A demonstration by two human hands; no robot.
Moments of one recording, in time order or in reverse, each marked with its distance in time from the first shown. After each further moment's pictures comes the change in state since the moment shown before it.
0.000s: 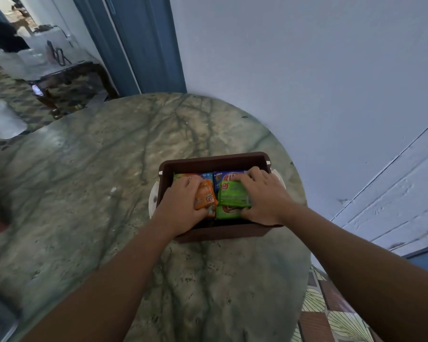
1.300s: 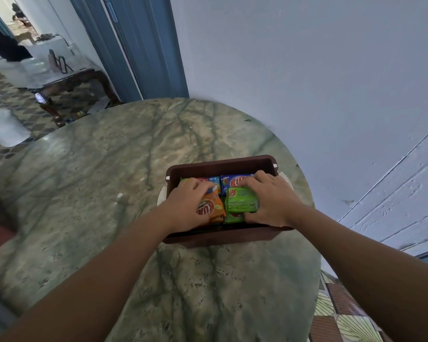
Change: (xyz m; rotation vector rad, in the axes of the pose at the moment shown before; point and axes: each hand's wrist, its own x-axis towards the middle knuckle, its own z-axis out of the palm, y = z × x) left_hand 0.016 -0.015 -0.023 0.099 -0.270 0.103; right_hand 0.003 0.004 0.004 0.029 0.037 0.005
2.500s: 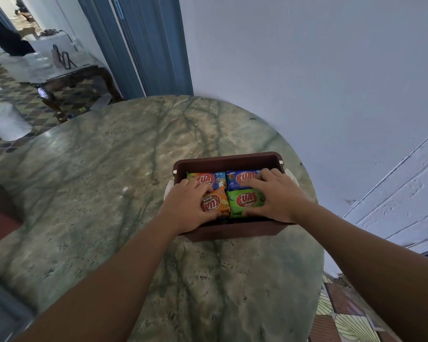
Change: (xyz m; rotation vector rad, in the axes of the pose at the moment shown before) left_hand -0.017 -0.007 0.020 0.168 0.225 -0.025; right_hand -0.003 -0.005 -0.002 -0.049 -0.031 -0.001
